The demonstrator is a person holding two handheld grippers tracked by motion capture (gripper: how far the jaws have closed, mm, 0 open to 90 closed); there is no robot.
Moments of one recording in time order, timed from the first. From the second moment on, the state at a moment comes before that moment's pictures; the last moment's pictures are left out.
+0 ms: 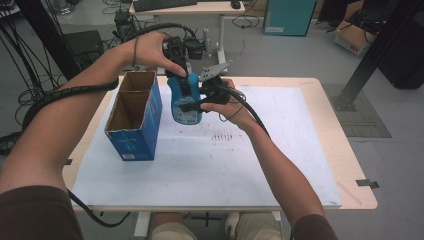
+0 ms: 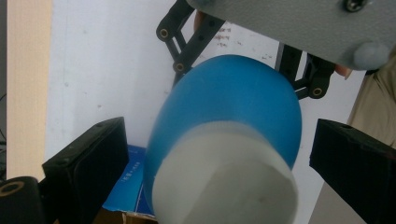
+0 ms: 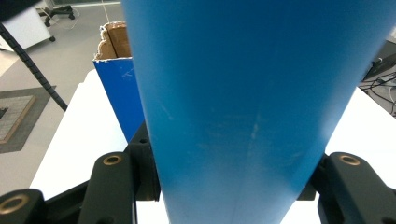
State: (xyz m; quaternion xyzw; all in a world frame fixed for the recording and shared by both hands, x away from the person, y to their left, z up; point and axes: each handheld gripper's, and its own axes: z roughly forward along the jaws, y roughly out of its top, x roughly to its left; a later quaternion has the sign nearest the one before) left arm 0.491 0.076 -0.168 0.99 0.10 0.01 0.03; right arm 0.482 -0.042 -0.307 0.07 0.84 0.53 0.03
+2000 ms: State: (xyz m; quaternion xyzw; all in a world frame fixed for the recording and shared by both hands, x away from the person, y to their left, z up) left arm 0.487 0.075 -0.176 1.00 0.08 0.00 0.00; right arm 0.479 -0.037 -0.310 0.03 0.85 0.52 0.01
